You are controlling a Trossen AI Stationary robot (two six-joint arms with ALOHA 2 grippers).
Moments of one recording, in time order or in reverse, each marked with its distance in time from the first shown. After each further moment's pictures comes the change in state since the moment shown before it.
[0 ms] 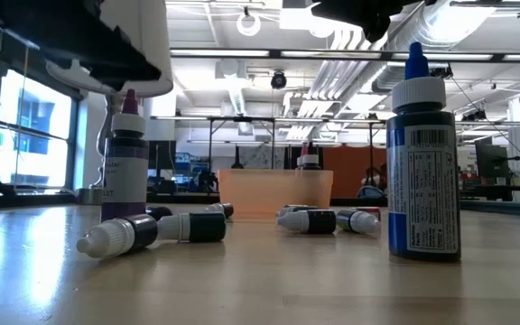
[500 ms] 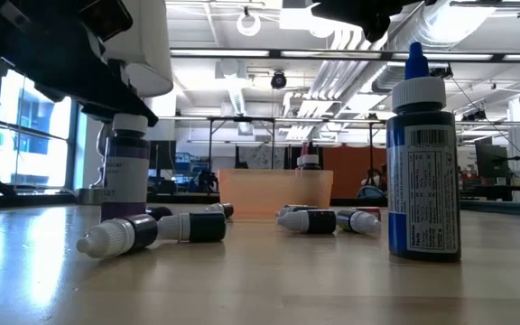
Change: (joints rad) left arm -0.004 0.145 0.003 0.001 -0.014 -0.188; right arm 0.000 0.000 0.000 0.000 0.001 -0.005
